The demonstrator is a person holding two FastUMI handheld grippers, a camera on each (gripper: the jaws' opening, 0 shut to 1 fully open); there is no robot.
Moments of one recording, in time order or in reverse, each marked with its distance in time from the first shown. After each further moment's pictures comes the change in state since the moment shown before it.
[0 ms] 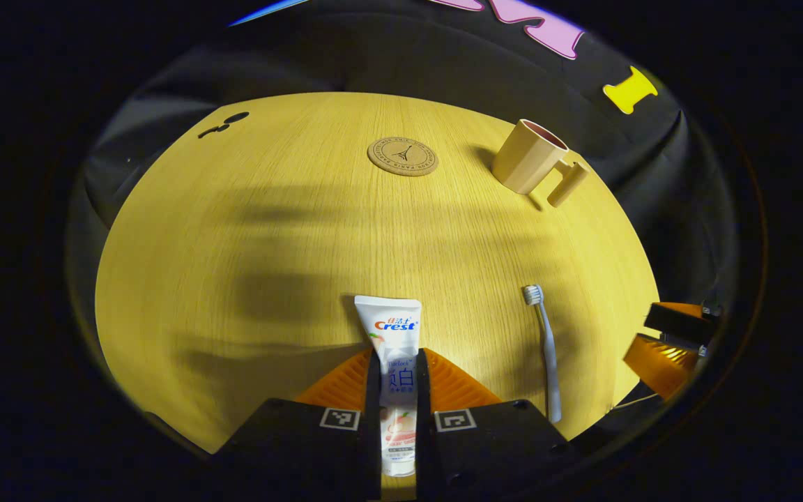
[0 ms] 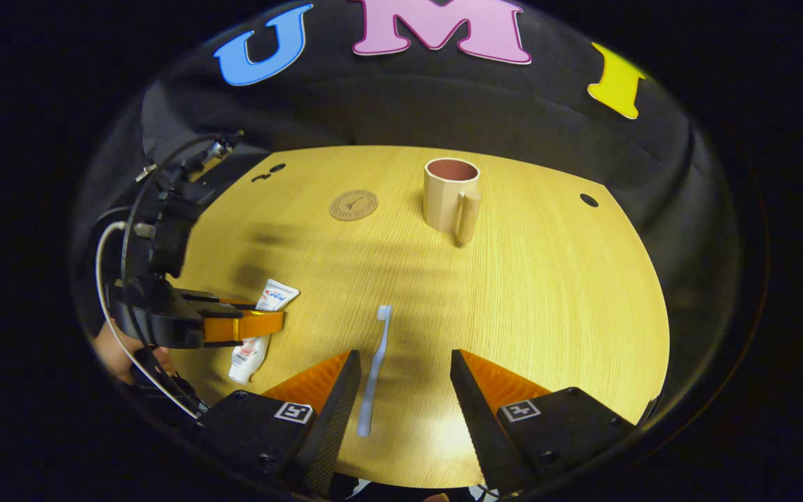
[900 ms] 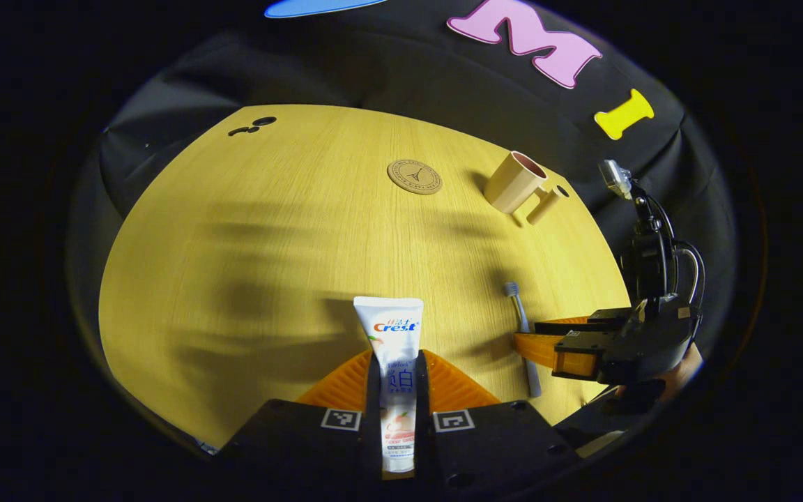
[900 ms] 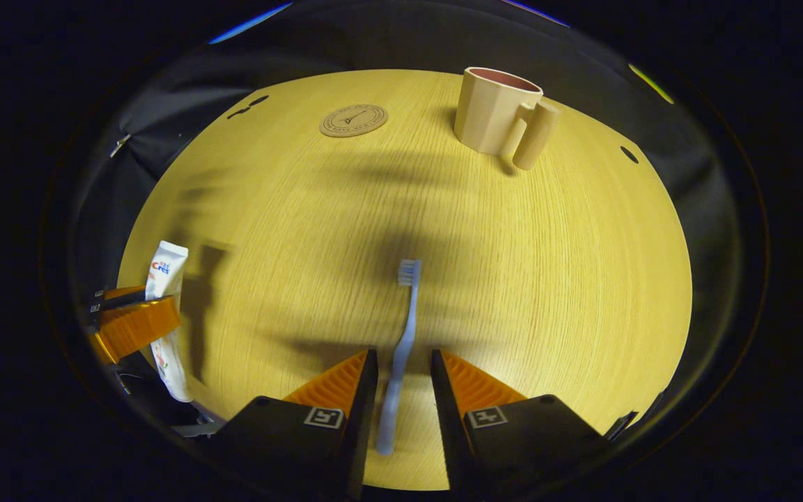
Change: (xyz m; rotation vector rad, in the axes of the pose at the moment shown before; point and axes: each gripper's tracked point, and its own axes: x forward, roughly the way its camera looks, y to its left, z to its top) left arm -0.062 0.019 -0.012 -0.057 -0.076 -0.044; right arm 0.071 0.027 -0.048 0.001 0.287 -0.009
